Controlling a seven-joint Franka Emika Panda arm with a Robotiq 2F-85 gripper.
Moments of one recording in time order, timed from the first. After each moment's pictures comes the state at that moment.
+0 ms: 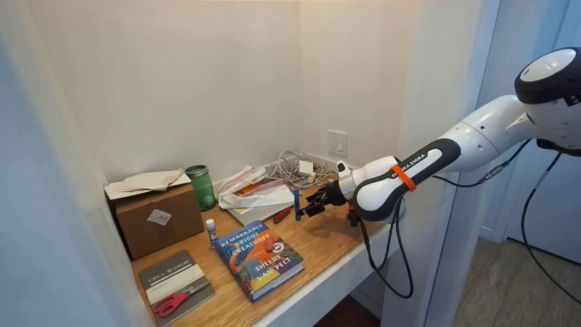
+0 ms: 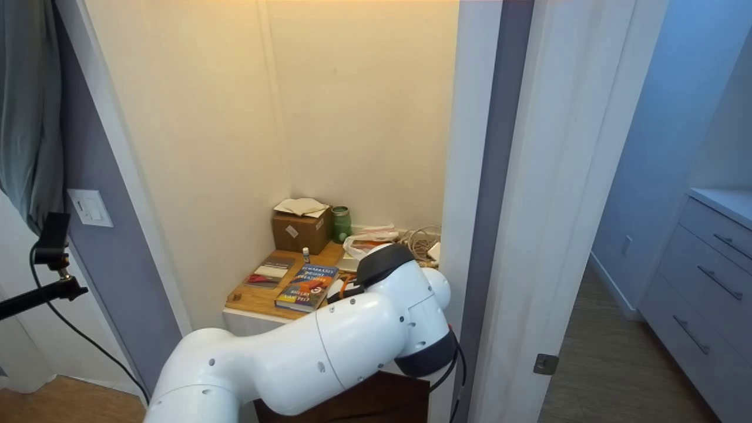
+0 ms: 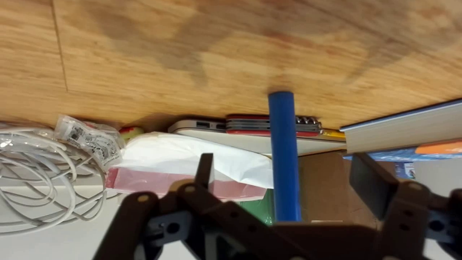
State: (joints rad) arm -0.67 1.26 0.84 -1.95 -0.63 3.45 -0.69
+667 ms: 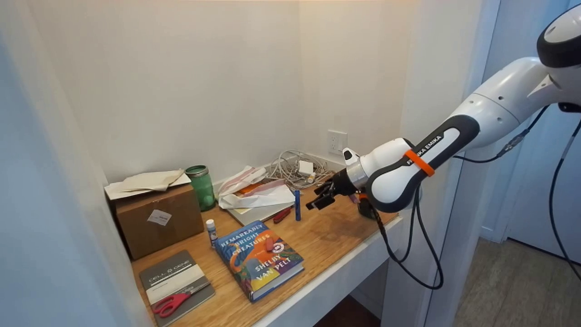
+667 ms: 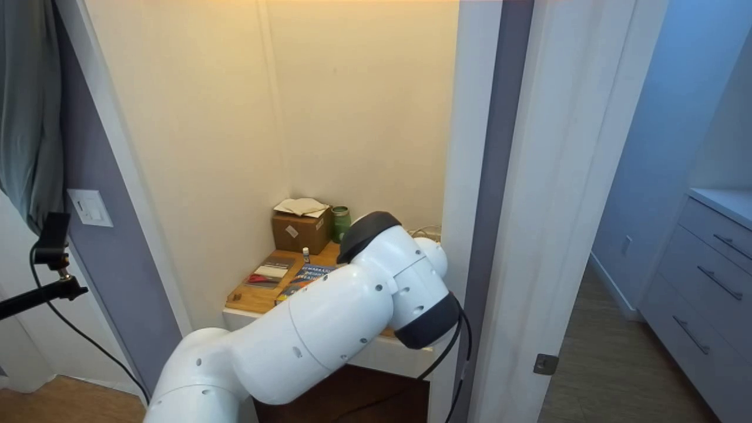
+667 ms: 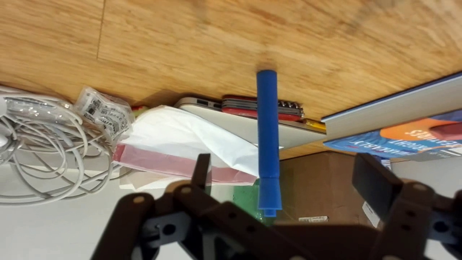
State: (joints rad) arm -0.68 1.02 0.80 -2.11 -0.64 3.46 -0.59
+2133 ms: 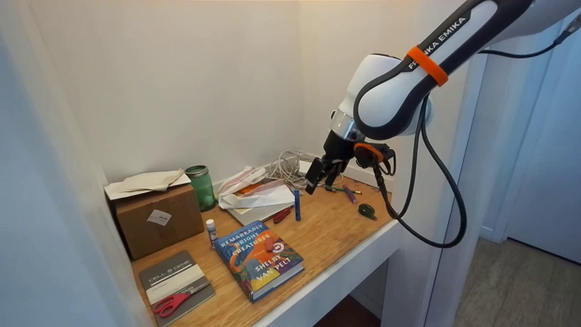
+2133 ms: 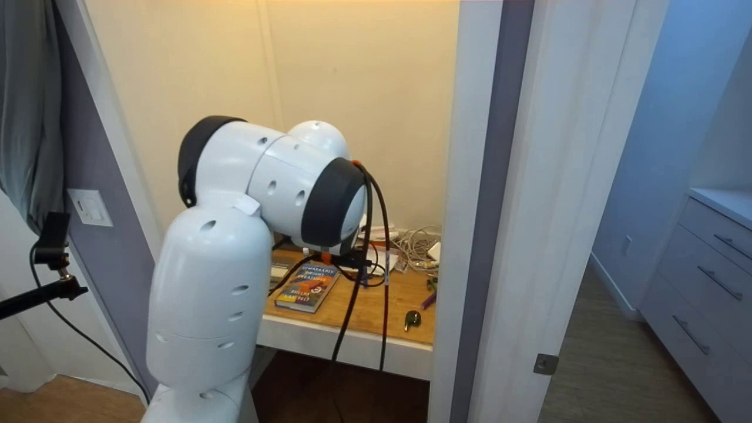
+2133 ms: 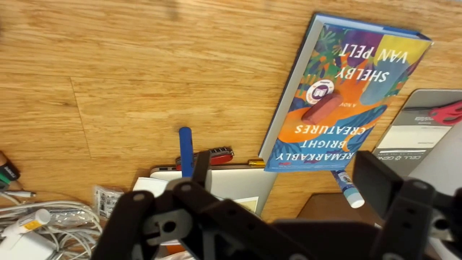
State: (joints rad) arm -0.82 0.33 1.16 -2.34 -0.20 2.82 -0.06
